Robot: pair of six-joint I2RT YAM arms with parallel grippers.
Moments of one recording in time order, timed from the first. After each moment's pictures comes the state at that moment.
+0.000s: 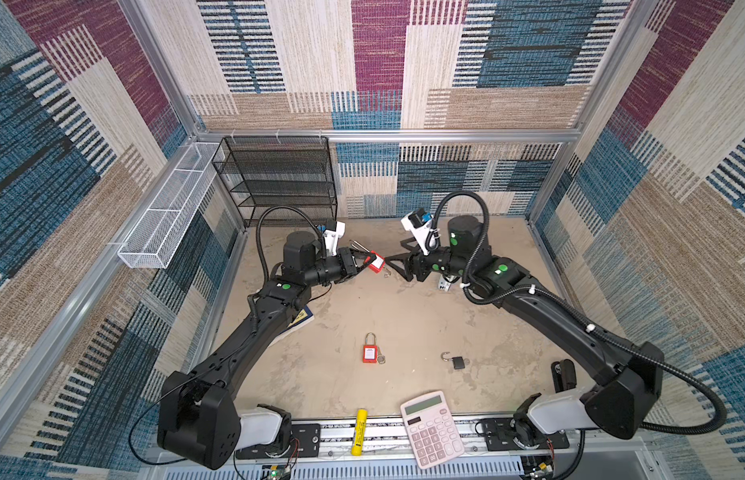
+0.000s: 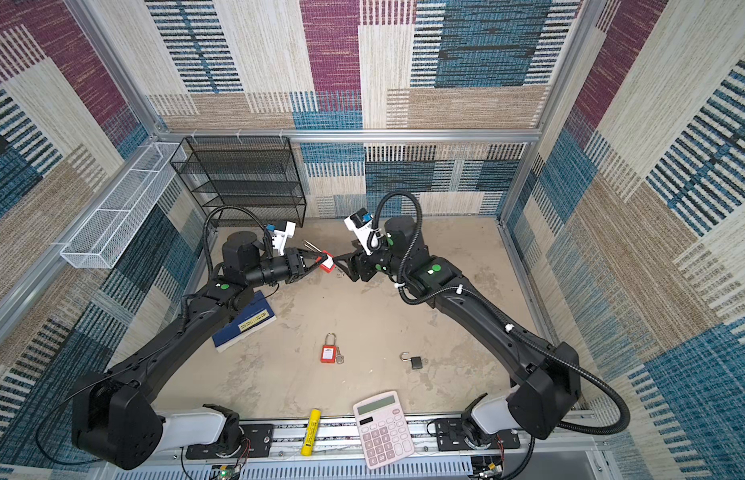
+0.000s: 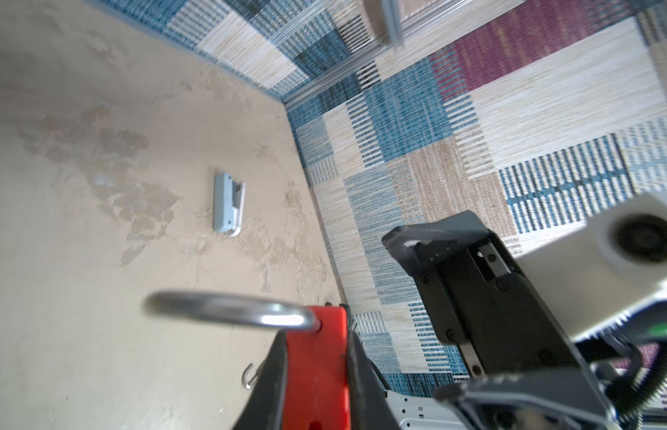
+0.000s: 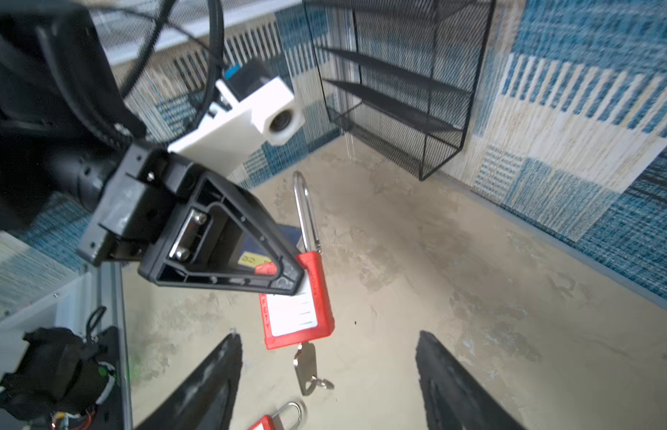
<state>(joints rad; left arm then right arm) -0.33 1.31 1.02 0.07 0.74 -0.88 0.59 1.39 1.33 -0.24 -0.41 0.08</state>
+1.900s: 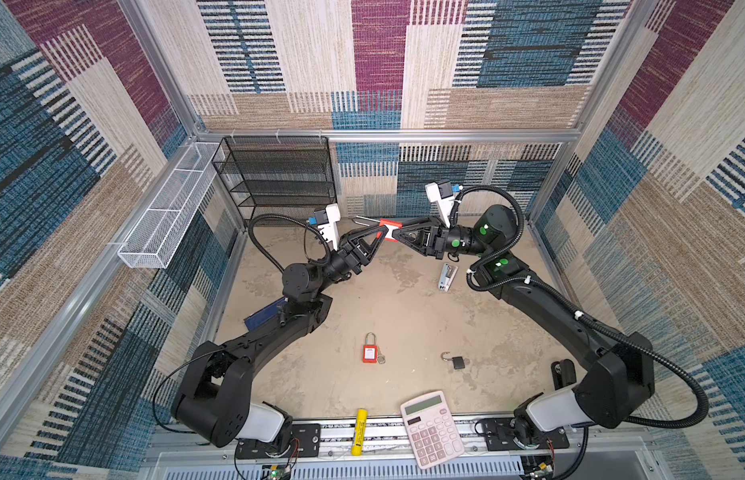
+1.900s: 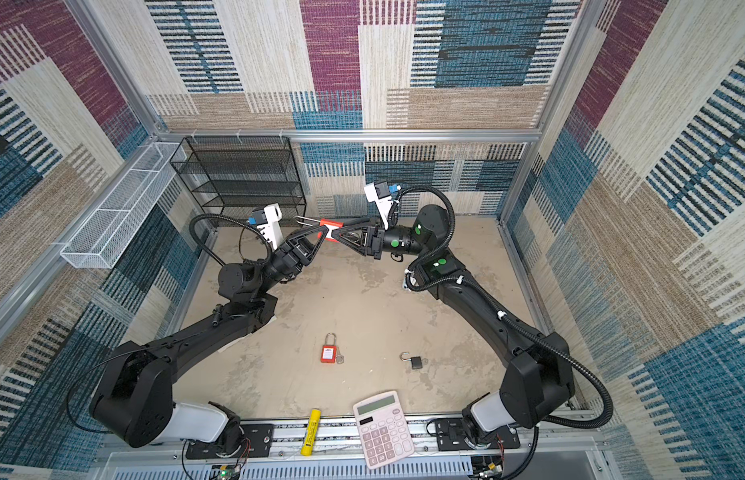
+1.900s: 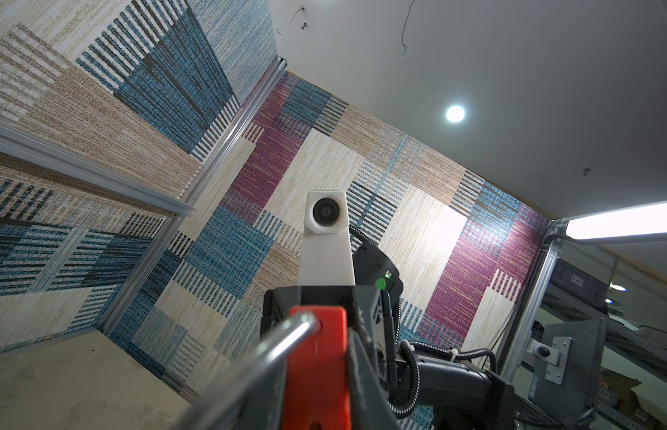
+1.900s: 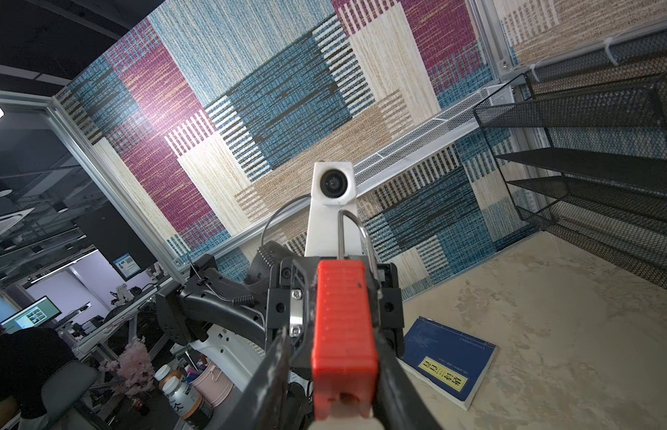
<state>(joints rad) -0.47 1.44 0.89 1.27 0.60 -1.07 0.49 1.47 1.30 0.47 -0.99 0.77</state>
